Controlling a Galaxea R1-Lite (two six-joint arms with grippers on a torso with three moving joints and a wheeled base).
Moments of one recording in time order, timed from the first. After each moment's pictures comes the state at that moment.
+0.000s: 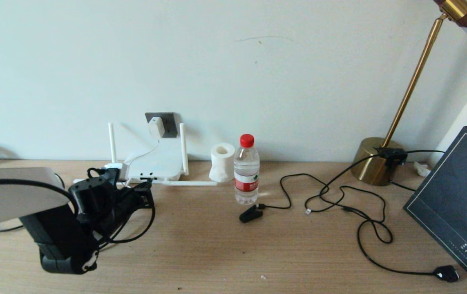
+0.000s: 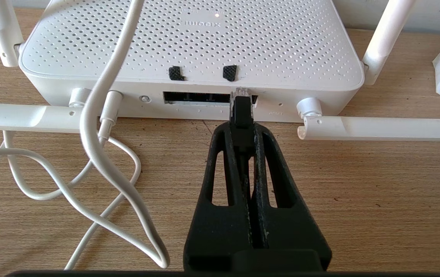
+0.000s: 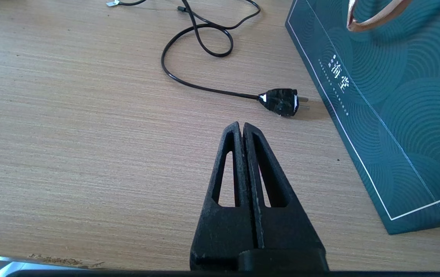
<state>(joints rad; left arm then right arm) -0.06 2.24 -0.63 -1.47 -0.04 0.00 0.00 0.00 -0.10 0.26 0.02 -0.10</state>
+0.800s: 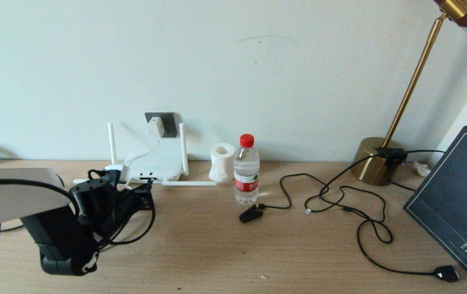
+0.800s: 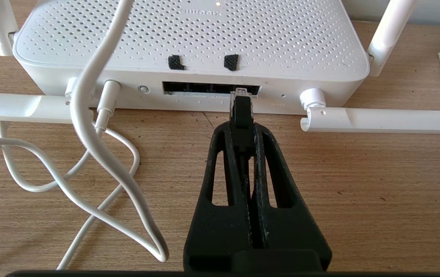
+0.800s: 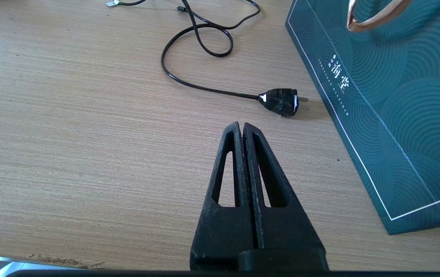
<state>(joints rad) -0.06 2.24 -0.62 -1.47 -0.04 0.00 0.00 0.00 -0.10 0.26 0.02 -0.10</state>
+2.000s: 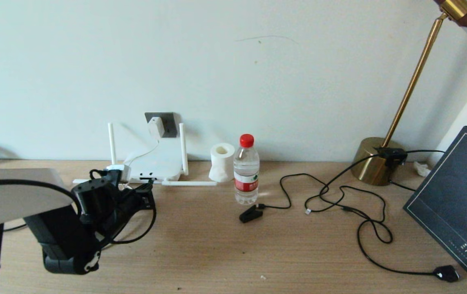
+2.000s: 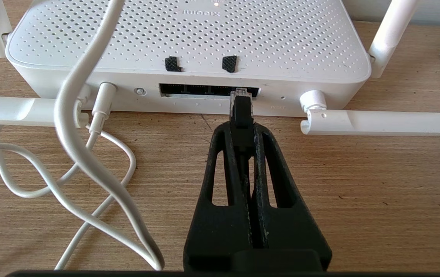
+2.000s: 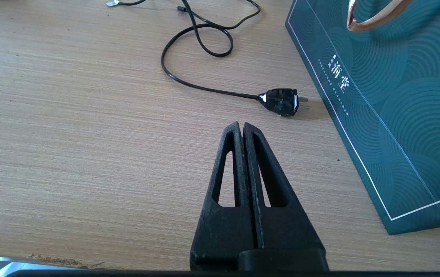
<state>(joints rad) -0.07 2.26 -0.64 -1.47 -0.04 0.00 0.00 0.00 -0.10 0.26 0.02 -0.10</state>
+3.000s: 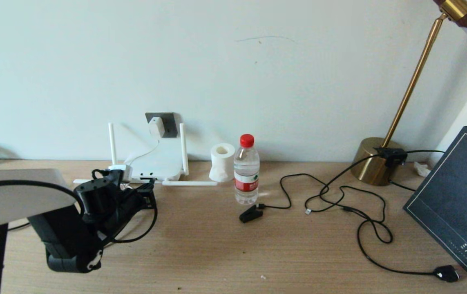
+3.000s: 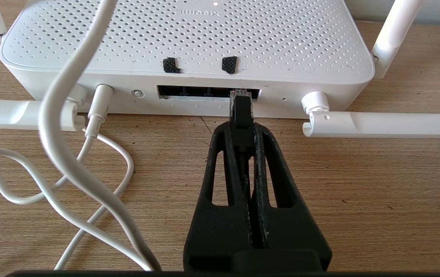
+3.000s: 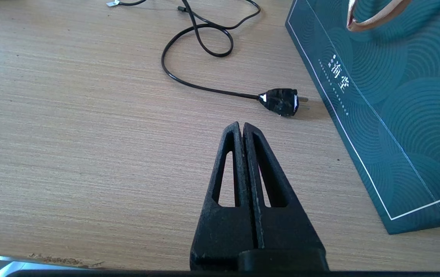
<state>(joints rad) -0.07 2.28 -0.66 -1.47 -0.04 0.00 0.00 0.00 -0.10 0.26 0.02 -0.10</state>
